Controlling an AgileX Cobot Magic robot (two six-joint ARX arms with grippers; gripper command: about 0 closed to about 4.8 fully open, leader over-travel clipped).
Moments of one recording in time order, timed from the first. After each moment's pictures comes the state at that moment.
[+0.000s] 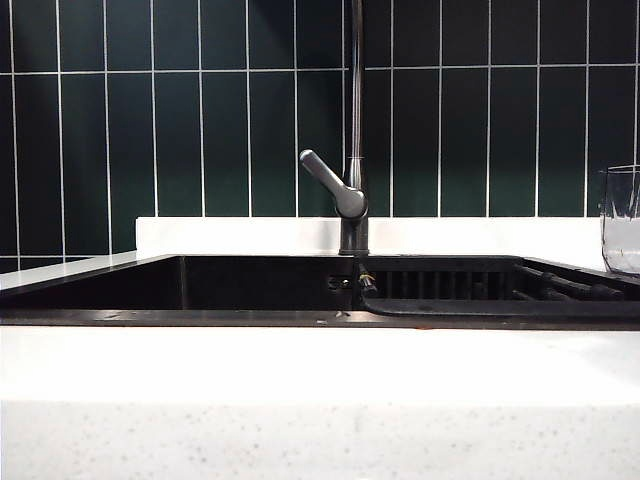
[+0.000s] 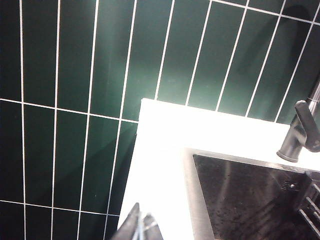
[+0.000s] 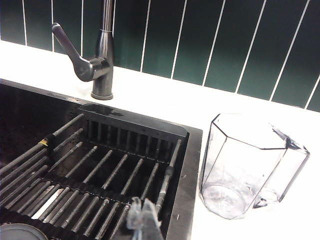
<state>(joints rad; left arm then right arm) 0.04 0.00 0.01 0.16 0.06 -0.16 0.51 0.00 0.01 0.07 0.32 -0.19</state>
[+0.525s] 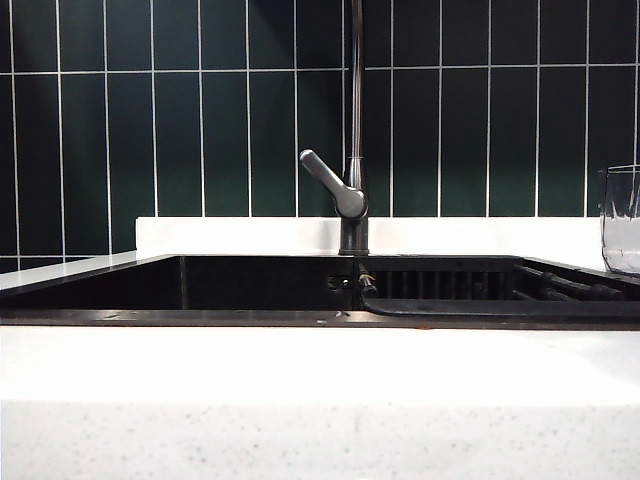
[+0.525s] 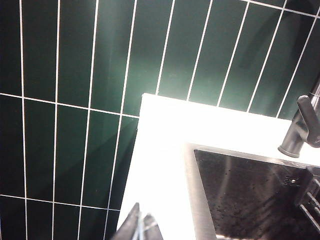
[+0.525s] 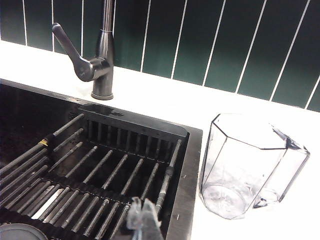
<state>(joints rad) 0.04 0.00 0.01 0.14 0.06 -0.16 0.51 0.00 0.01 0.07 0.32 -0.19</state>
